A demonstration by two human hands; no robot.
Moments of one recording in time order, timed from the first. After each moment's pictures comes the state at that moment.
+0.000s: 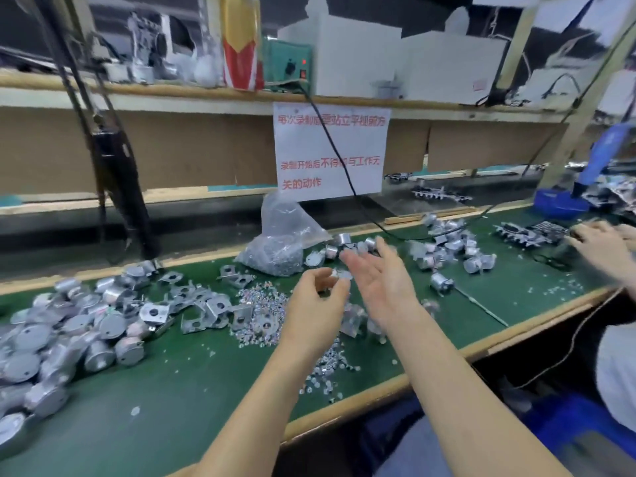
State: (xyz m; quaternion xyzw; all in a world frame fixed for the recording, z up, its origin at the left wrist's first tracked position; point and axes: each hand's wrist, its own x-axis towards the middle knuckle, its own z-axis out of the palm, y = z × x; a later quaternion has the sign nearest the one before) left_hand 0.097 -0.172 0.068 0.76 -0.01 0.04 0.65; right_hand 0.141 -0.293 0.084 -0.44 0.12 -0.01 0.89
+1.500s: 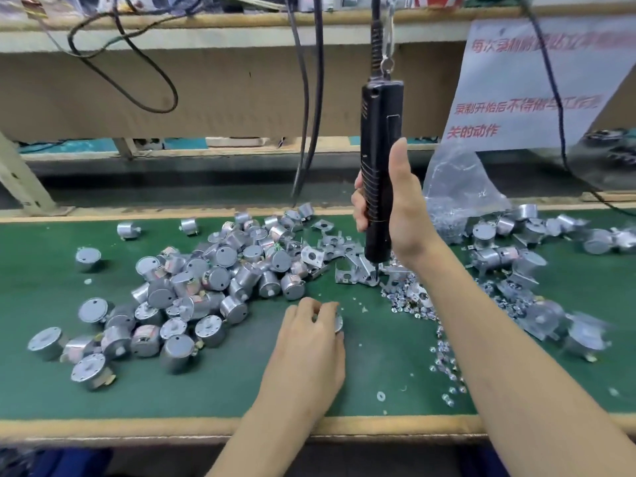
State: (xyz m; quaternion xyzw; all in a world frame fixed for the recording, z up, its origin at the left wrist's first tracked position) left_hand 0.011 0.002 0.001 0.96 0.05 0.19 0.20; right_hand 0.164 -0.092 0.097 -0.59 -0.29 0.05 0.75
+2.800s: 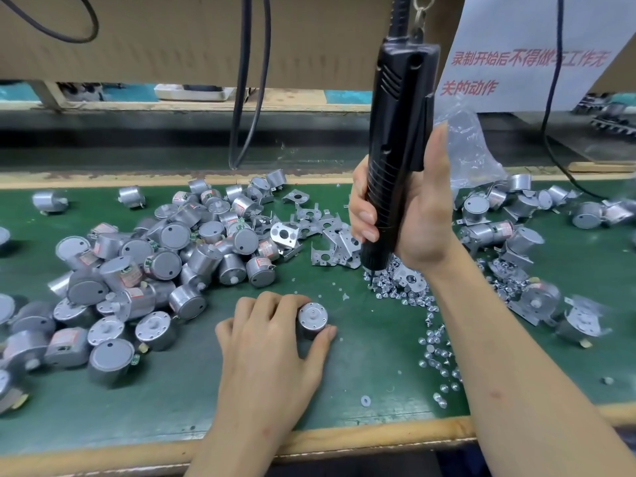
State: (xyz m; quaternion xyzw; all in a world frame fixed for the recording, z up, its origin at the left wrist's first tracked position) left_hand 0.018 0.009 -0.015 0.94 0.12 0.21 0.22; right_hand 0.171 -0.115 0.068 -0.52 -0.35 0.19 0.75
